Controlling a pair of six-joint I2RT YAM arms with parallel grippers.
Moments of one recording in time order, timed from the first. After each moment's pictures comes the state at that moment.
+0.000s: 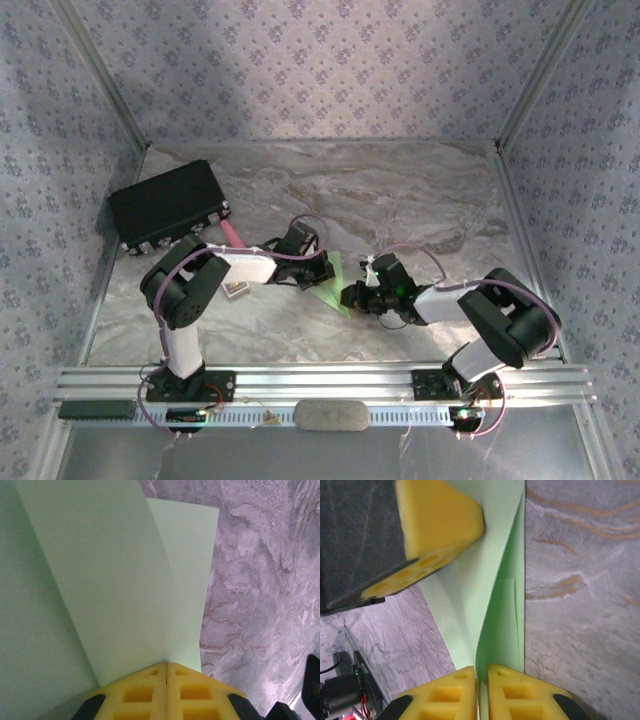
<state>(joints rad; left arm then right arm) -0.76 1.85 0.91 0.05 0.37 -1.06 0.66 1.50 0.37 0.37 -0.46 0.89</state>
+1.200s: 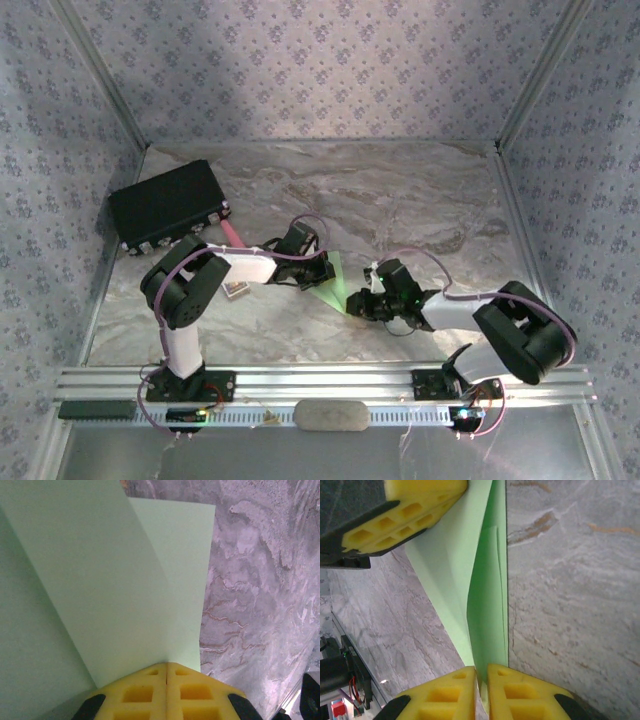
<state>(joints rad) -0.76 1.85 0.91 0.05 0.38 -1.06 0.67 1.39 0.33 0.25 -0.46 0.85</state>
